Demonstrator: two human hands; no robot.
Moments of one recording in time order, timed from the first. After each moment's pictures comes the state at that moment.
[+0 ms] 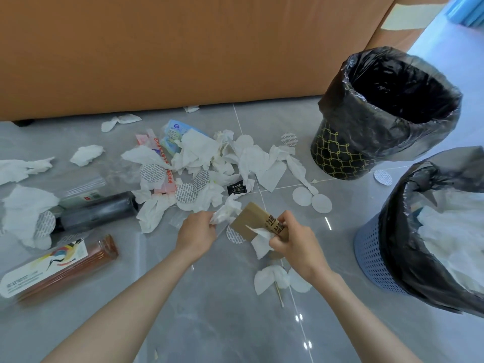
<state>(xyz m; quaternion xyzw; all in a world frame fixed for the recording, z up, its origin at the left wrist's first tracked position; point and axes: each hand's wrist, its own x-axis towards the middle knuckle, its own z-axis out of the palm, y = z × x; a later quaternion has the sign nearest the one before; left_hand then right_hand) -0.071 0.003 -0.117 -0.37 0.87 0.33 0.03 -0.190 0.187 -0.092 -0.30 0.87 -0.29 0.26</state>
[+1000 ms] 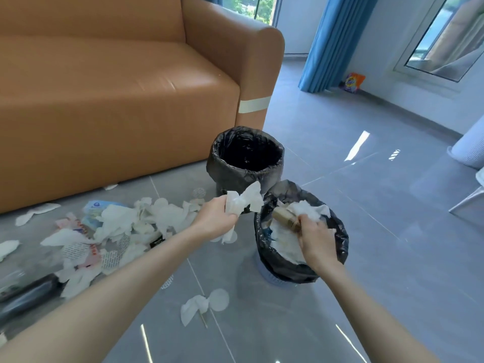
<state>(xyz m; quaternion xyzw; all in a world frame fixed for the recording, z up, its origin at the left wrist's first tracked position) -0.180 0.161 0.124 -0.15 0.88 0.44 0.00 -0.266 0.388 0.059 -0.15 0.99 -0.05 -0.05</state>
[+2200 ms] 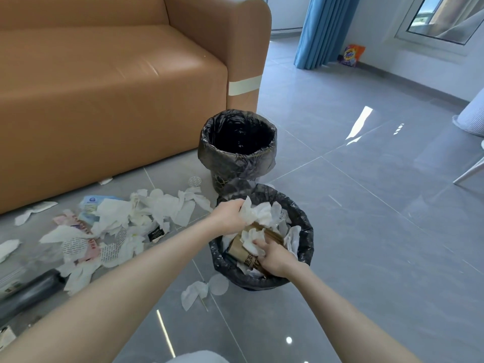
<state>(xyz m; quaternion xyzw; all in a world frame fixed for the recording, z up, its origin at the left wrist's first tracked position) -0.203 0.204 0.098 -0.08 0.92 0.34 0.16 -0.228 0.364 0.000 -0.20 0.92 -0.13 0.32</state>
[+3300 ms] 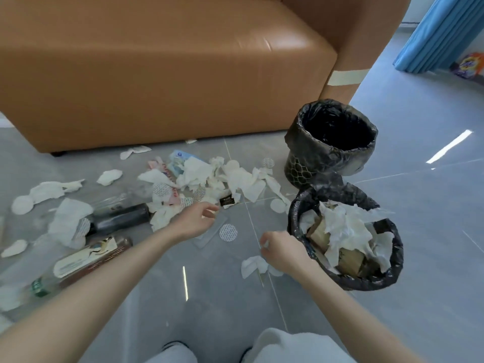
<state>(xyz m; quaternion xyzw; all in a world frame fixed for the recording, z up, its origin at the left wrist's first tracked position) -0.031 0.027 0.034 -0.29 0.85 0.43 0.07 -0.140 0.226 0.013 -0.35 0.91 -0.03 0.23</state>
